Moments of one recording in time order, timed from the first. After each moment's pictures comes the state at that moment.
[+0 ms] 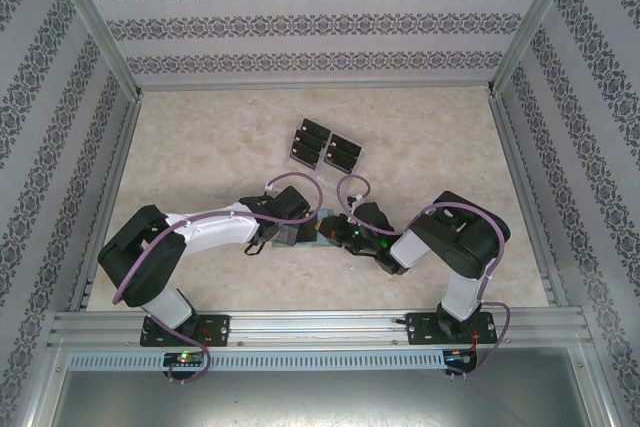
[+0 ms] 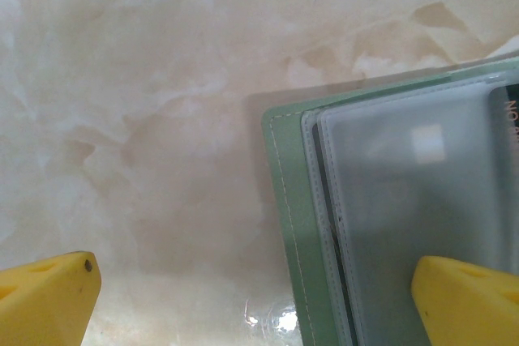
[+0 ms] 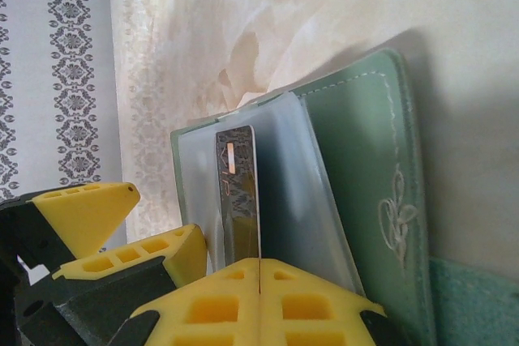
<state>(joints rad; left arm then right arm) -0.77 1.61 0.86 -0.56 -0.39 -0.55 0.74 1.81 0.39 0.94 -0.29 1.26</state>
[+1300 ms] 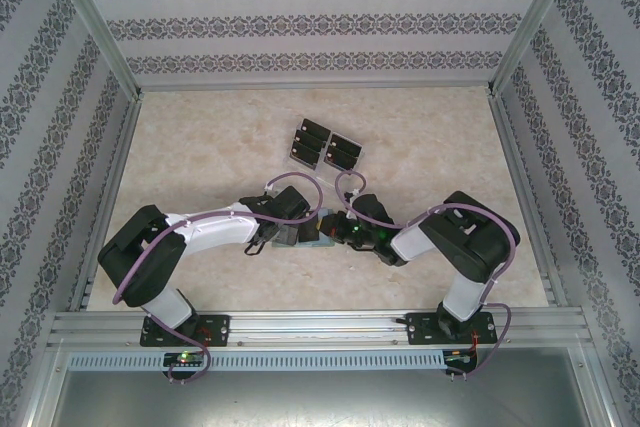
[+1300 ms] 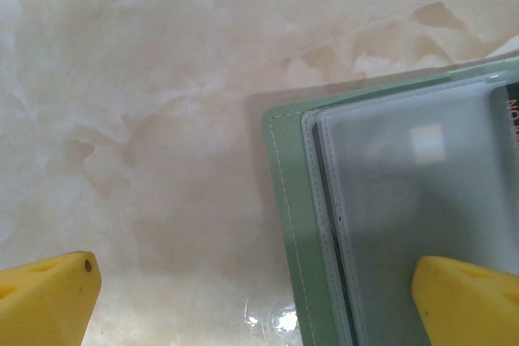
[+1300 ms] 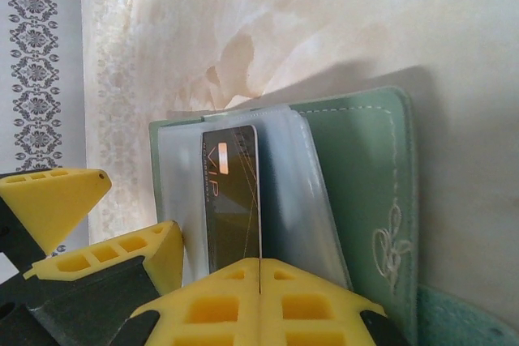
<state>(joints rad) -0.77 1.61 0.86 -0.56 -0.39 -0.55 0.70 1.76 0.45 0.73 -0.35 1.11</state>
